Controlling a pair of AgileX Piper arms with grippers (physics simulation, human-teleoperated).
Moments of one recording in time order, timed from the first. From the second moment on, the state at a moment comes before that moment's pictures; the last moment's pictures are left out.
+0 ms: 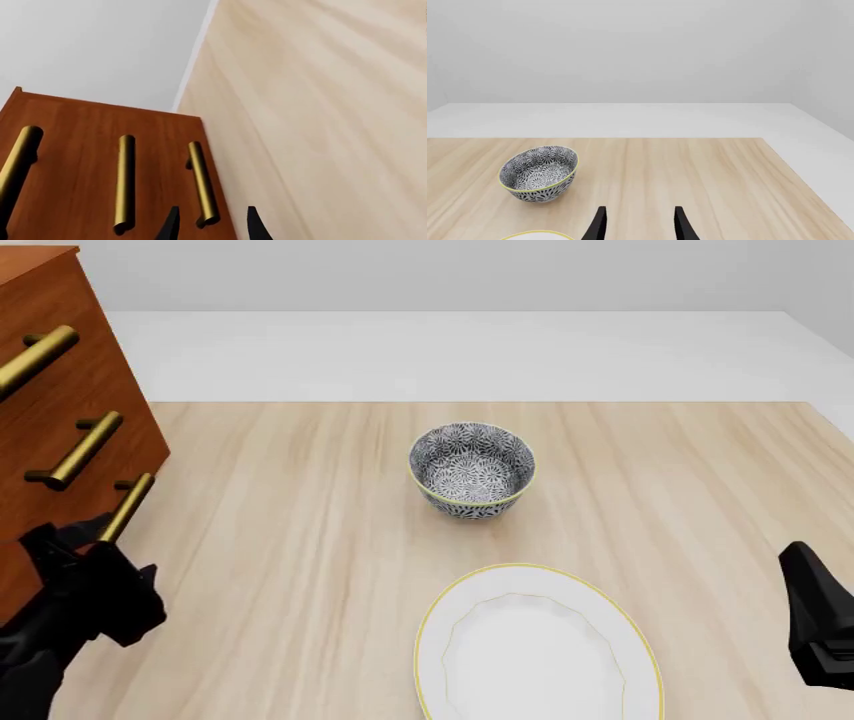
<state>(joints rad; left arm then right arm) 0.13 1.70 -0.09 -1.21 1.22 0.00 0.01 0.00 0.00 0.00</state>
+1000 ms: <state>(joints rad) 0.20 1.79 -0.17 -1.16 1.24 0.00 0.01 0.00 0.00 0.00</state>
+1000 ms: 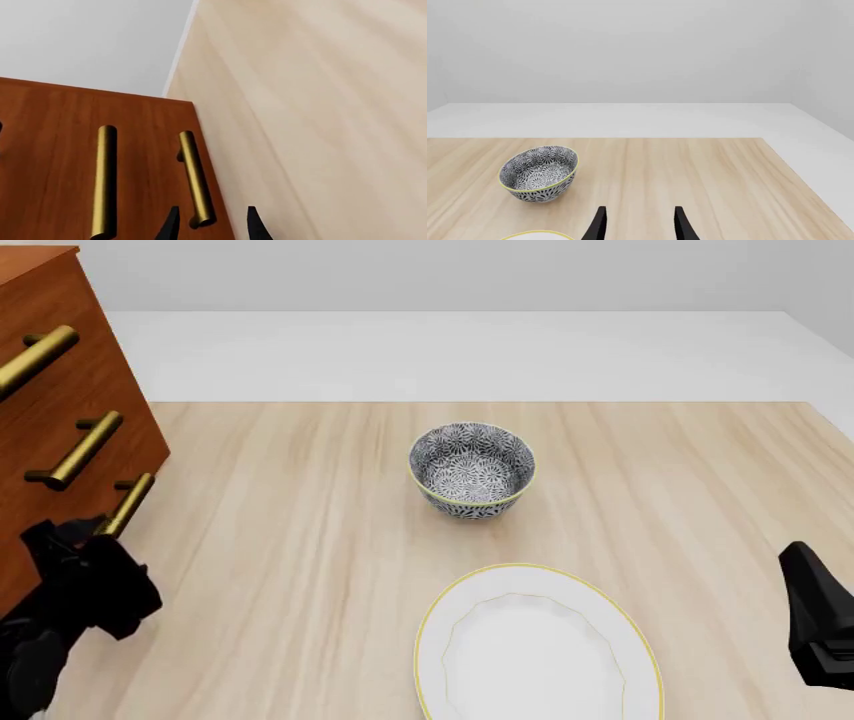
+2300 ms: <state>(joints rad) 0.28 1.92 -0.27 -1.22 1.27 0.00 0.01 0.00 0.00 0.00</state>
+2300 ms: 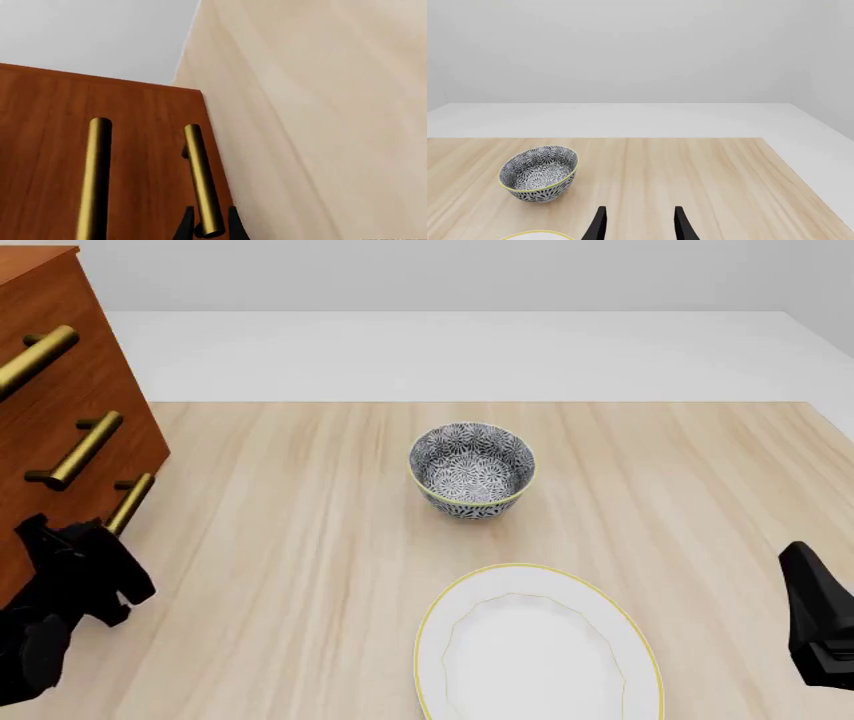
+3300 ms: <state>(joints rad) 0.20 1.84 -0.26 -1.13 1.35 0.00 0.01 0.00 0.00 0.00</state>
